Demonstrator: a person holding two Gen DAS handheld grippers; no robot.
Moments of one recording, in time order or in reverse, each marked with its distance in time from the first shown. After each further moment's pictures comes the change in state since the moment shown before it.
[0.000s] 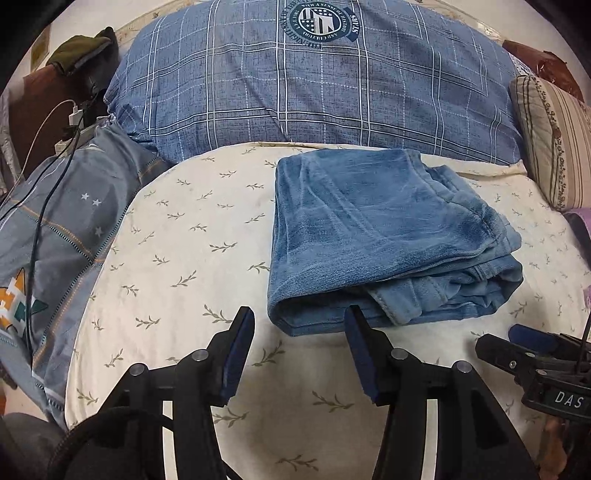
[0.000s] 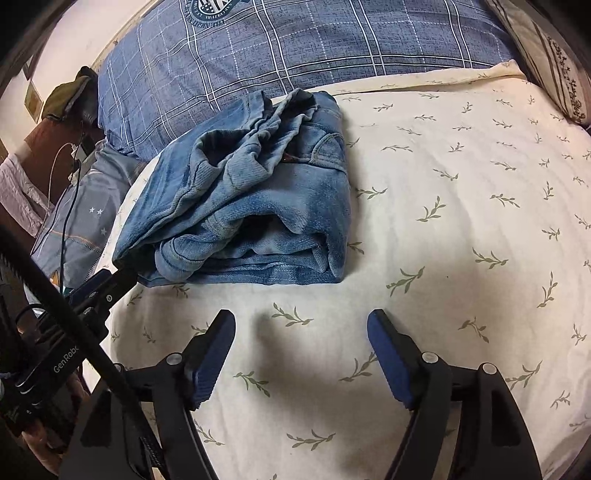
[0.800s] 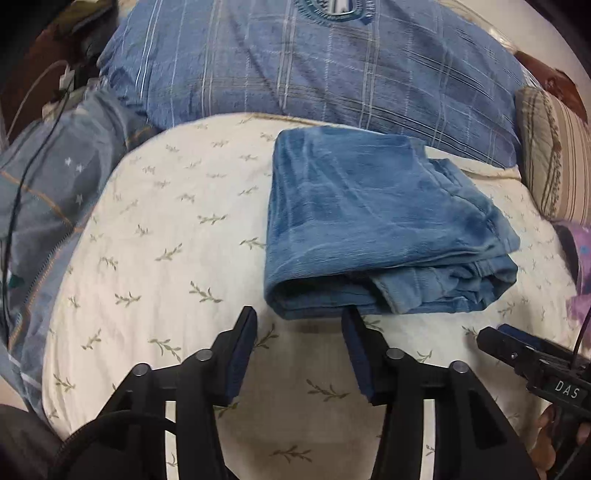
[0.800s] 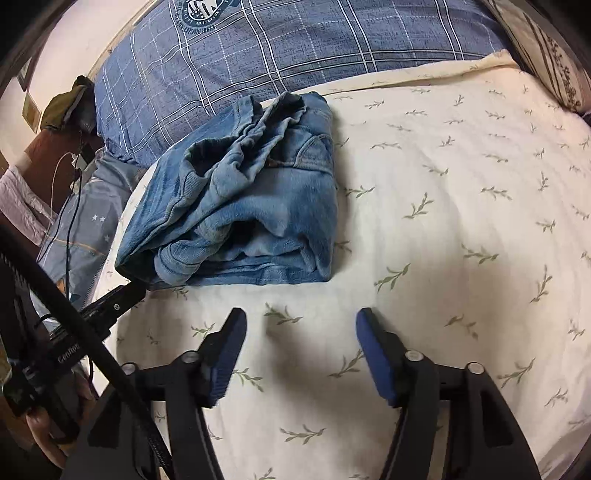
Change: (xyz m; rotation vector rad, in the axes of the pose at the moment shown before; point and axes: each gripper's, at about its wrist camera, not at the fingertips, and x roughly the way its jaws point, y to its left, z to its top) left arm 0.012 0.008 0.005 -0.071 0.080 -0.074; right arm -0.005 -0.012 0.001 0.031 0.007 0.024
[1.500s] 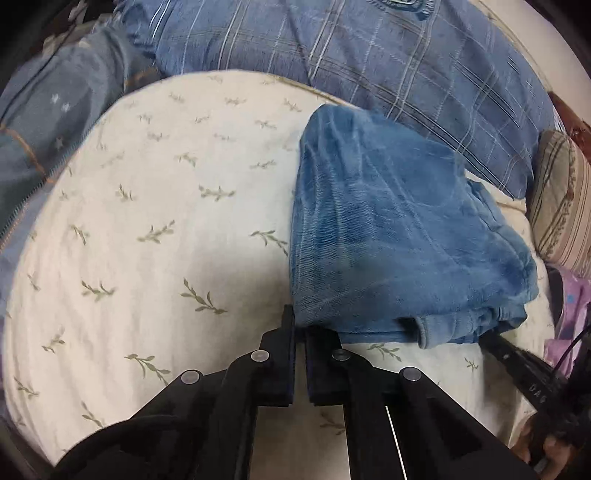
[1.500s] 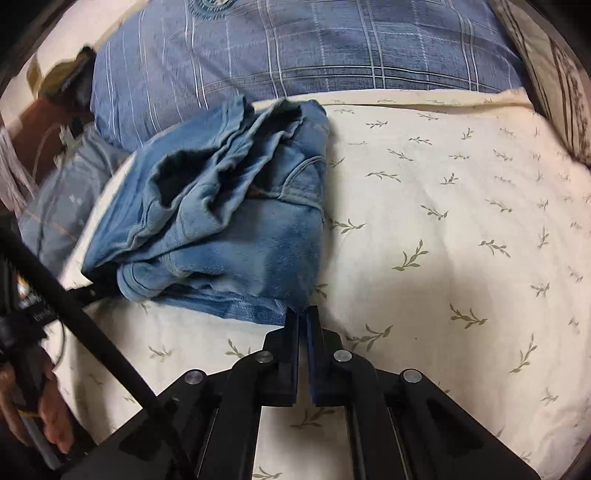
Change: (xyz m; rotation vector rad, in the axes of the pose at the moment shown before) left arm 0.047 0.039 0.020 -0.182 0.113 -0.113; right arm 0.016 0.000 0.022 -0.120 -0.019 -0.095
